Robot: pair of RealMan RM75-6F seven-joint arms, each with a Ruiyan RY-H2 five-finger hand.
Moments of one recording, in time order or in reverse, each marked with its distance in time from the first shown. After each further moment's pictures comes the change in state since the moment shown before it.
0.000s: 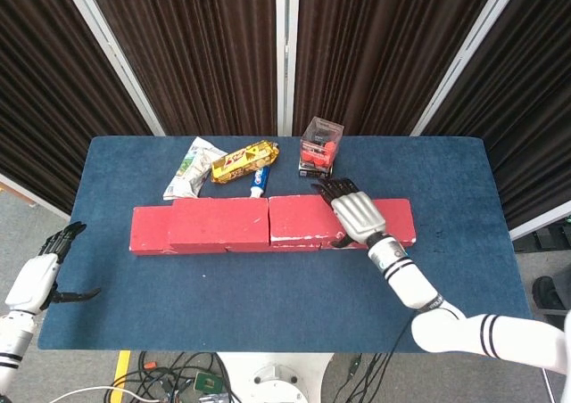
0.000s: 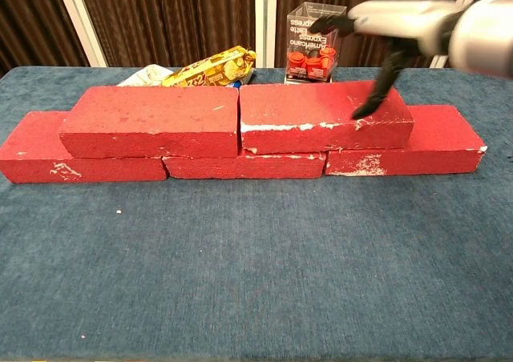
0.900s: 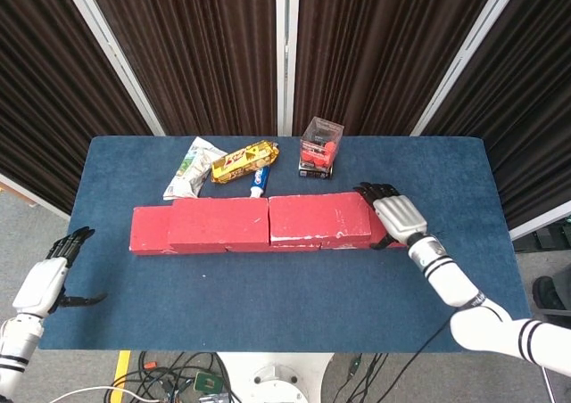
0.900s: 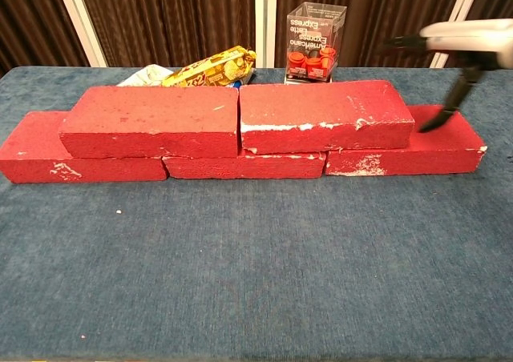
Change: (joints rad) left arm -0.005 0.010 0.012 -0.063 -0.022 -0.026 0.090; right arm -0.072 0.060 -0.022 0.166 -0.093 -0.176 0.219
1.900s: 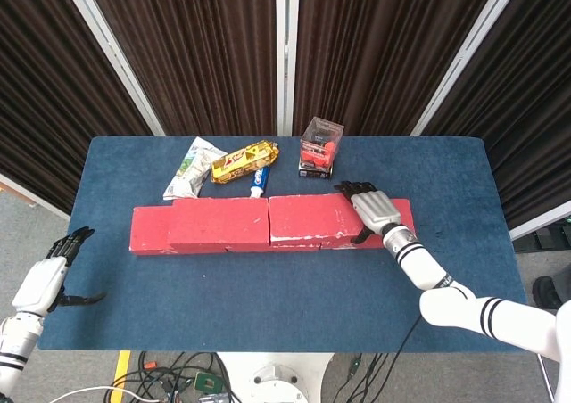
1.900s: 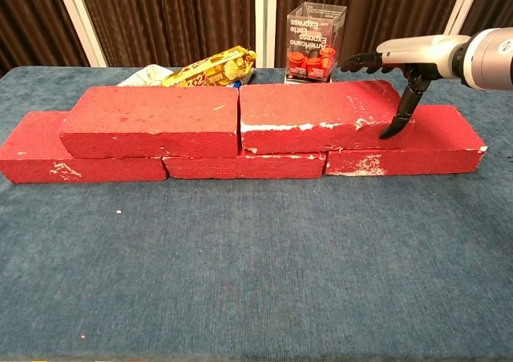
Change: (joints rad) left arm -0.009 0.005 0.000 0.014 -0.002 -0.020 -0.021; right arm 0.118 -0.112 -0.005 0.109 0.184 -0.077 -0.083
